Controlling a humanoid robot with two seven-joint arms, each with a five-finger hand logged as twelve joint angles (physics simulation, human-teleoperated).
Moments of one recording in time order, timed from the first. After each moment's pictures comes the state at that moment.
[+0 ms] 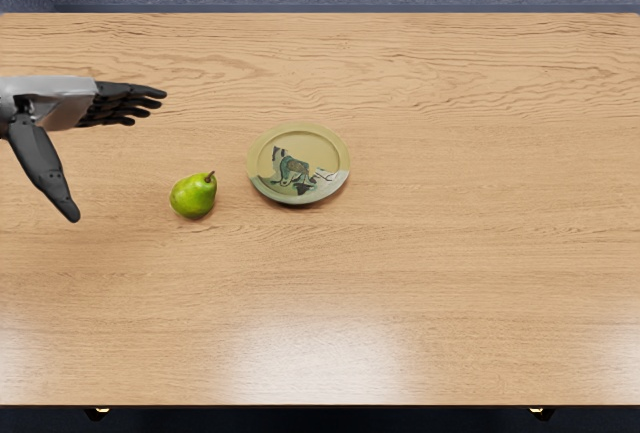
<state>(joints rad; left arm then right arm) -1.21 1.16 -0.22 -1.50 0.60 -0.60 0.00 -0.08 0.00 0.02 0.16 0.06 0.17 -0.41</state>
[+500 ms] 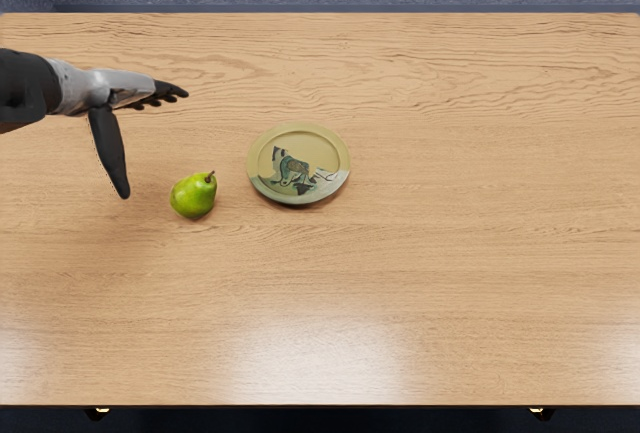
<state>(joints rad) -1.31 0.85 -0.23 -1.52 0.78 -0.36 0.58 -0.04 0.00 0.02 0.16 0.06 0.17 -0.42</state>
